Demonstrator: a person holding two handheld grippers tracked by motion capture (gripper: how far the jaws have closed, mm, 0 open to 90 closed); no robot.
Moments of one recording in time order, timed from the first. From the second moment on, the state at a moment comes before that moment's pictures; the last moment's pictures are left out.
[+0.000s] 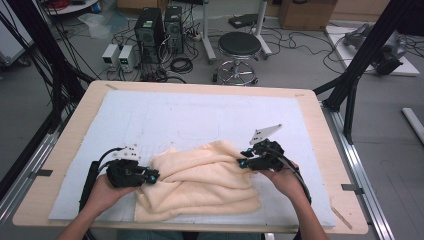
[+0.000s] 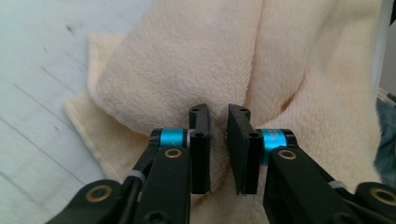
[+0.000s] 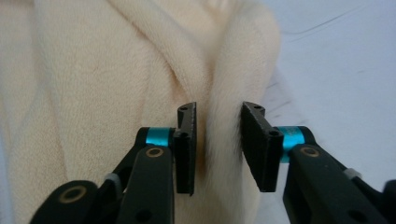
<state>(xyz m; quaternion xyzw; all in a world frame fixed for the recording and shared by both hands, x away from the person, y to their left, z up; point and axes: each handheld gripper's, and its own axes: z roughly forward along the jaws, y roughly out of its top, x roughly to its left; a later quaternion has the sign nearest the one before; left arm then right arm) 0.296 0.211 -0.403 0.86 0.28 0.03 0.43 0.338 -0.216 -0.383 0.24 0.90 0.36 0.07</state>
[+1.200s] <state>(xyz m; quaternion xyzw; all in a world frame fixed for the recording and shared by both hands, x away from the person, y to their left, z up) 0.294 0.201 -0.361 0.85 0.26 0.10 0.45 0.311 -0.228 -0.344 0.20 0.90 0.38 0.06</state>
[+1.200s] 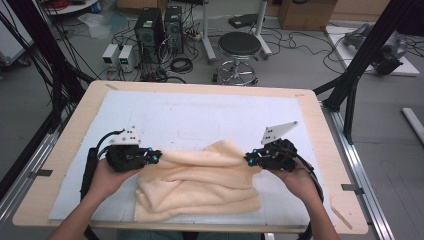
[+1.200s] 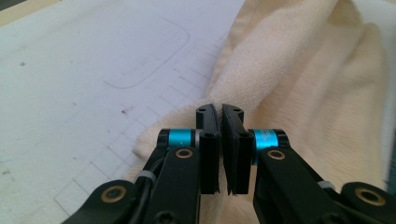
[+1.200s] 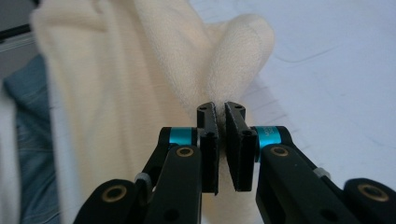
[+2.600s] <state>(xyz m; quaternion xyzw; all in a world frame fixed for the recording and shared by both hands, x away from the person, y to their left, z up) 0.275 0.227 -0.402 0.83 0.26 0.11 0.48 0.291 -0.222 -0.377 0.19 0.89 0.40 0.09</state>
